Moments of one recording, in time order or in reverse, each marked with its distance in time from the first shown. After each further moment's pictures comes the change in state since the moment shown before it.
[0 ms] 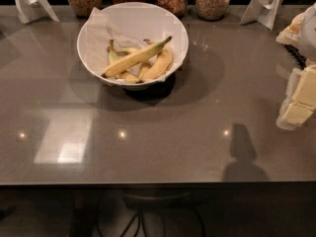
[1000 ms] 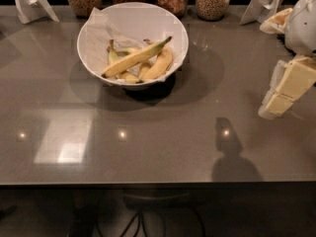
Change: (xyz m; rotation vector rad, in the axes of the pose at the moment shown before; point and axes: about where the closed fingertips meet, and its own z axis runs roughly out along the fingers) arm -0.031 -0.014 0.004 0.055 -0.149 -0.065
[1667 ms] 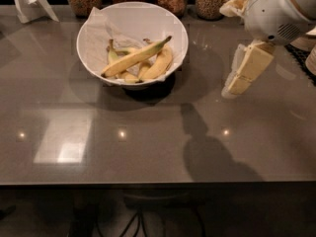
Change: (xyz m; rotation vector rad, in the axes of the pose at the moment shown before) arm -0.067 -0.030 0.025 0.029 -0.180 -0.145
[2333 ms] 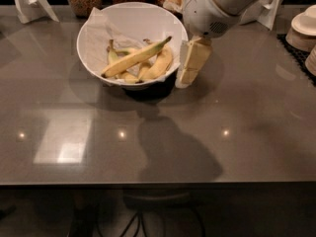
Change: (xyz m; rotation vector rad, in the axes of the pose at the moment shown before) arm -0.077 -0.028 0.068 -0.015 -0.070 -0.226
